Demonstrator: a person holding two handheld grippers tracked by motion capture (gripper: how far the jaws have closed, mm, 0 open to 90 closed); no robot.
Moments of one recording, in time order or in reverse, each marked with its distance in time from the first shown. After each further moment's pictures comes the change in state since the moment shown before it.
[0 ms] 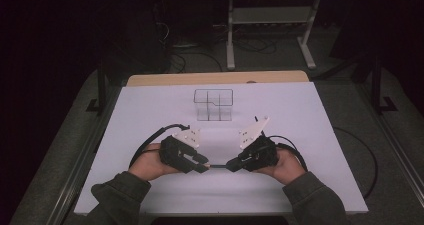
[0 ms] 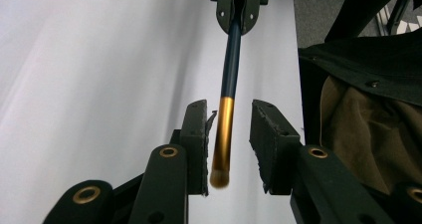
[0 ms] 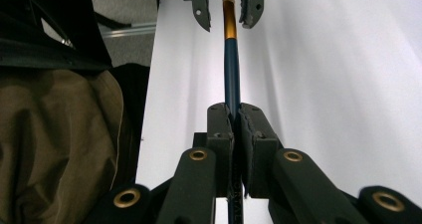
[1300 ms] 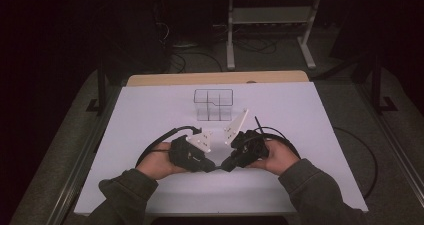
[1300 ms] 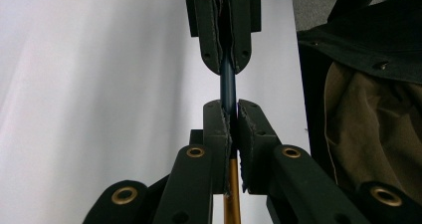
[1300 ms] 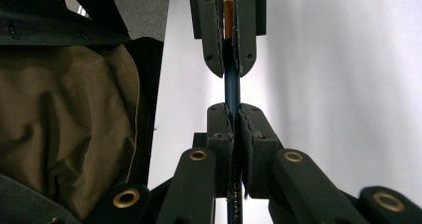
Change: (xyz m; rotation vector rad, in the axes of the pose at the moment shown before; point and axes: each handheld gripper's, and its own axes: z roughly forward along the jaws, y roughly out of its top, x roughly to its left) left arm -0.004 0.020 0.016 0.085 -0.002 0.099; right arm -0.010 0.034 0.011 0.179 0.092 -0.003
